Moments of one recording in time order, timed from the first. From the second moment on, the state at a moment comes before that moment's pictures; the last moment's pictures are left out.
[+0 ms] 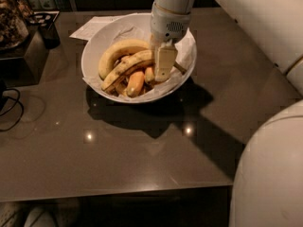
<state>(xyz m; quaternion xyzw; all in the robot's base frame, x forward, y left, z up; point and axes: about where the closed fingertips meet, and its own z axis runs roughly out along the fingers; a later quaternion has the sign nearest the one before) 0.578 -0.034 0.909 -0.75 0.65 0.08 0.07</state>
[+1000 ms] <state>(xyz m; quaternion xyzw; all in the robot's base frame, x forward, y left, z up) 0.578 -0.034 0.913 -0.75 0.65 0.08 0.07</state>
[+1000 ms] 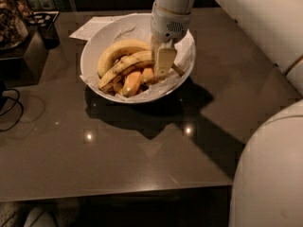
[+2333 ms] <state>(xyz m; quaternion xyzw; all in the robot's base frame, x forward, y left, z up) 0.578 -0.034 0.913 -0.75 0.65 0.08 0.07</state>
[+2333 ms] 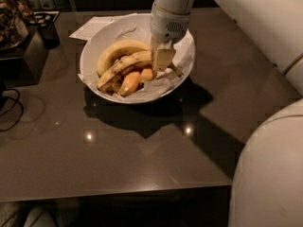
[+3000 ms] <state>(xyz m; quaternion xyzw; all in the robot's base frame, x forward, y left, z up) 0.579 -0.034 0.912 -0.75 0.65 0.08 0.07</state>
